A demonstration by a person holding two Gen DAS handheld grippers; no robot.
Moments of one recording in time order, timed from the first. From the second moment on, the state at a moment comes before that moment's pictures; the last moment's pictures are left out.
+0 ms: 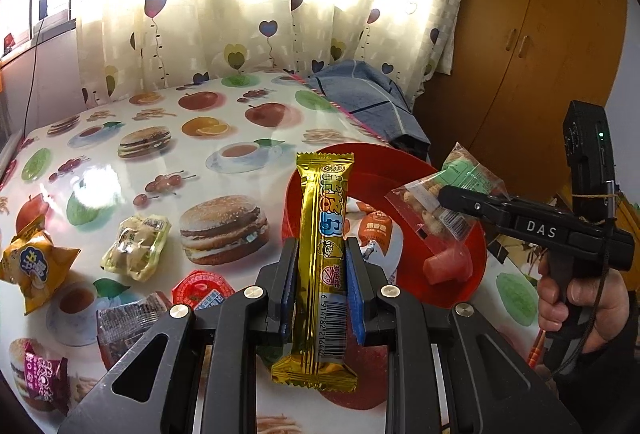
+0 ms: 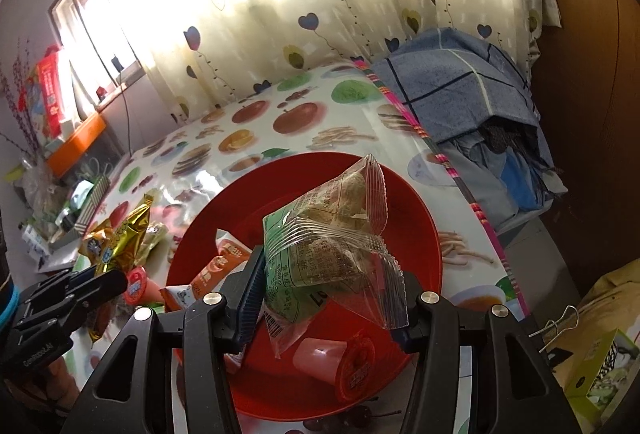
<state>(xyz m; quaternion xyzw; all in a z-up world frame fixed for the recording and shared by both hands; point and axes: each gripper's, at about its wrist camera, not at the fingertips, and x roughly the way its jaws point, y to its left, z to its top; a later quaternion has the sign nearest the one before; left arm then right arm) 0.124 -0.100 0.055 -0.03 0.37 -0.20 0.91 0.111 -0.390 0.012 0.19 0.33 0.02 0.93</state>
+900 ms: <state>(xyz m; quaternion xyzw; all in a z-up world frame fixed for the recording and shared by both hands) 0.131 -0.156 0.045 -0.02 0.39 -0.28 0.88 0.089 -0.402 0.026 0.16 0.30 -0.02 0.94</state>
